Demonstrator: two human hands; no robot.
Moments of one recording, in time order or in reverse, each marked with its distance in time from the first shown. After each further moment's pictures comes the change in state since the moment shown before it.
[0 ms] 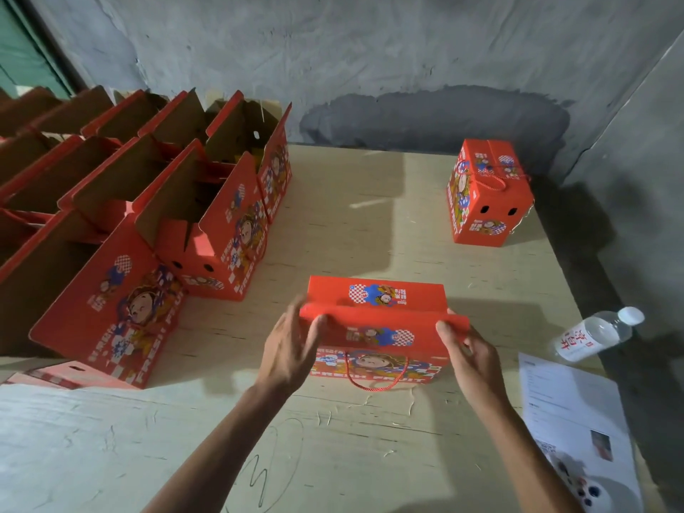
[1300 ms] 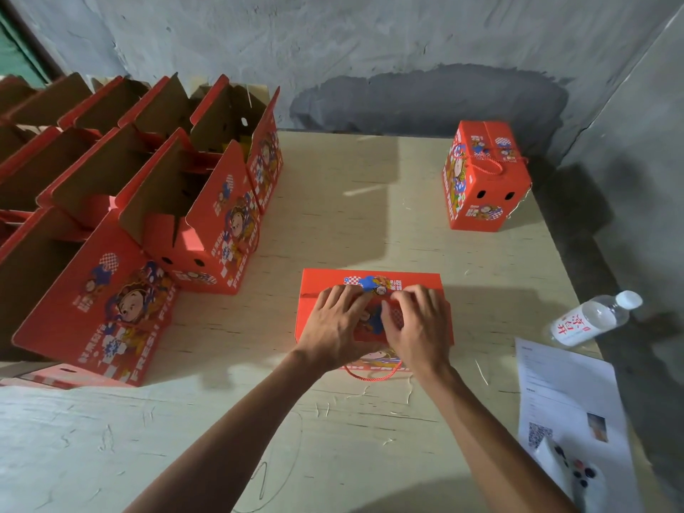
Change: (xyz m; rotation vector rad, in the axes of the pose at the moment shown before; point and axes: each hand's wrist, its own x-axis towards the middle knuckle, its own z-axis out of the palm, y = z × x) left_hand 0.039 0.015 0.065 0.437 -0.090 0.565; right_hand 0.033 -0.010 0.077 -0.762 0.305 -0.649
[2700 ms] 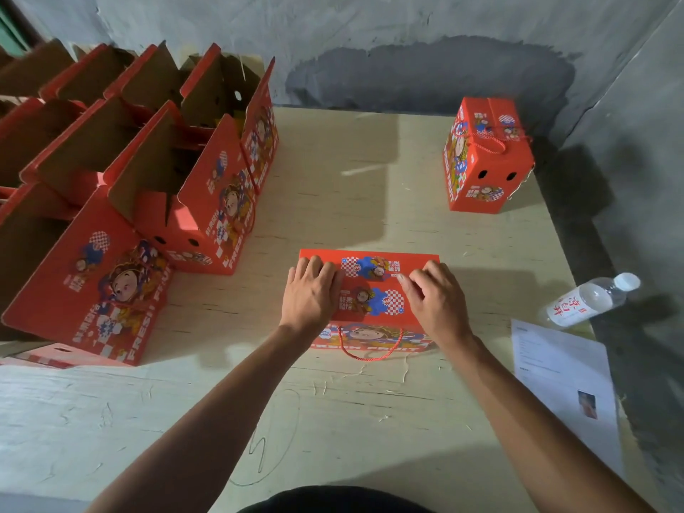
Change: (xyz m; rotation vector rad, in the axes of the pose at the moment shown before) left_hand 0.004 -0.016 -0.017 0.023 -0.005 -0.401; right_hand 0.018 0.038 -0.011 0.148 -0.058 -0.085
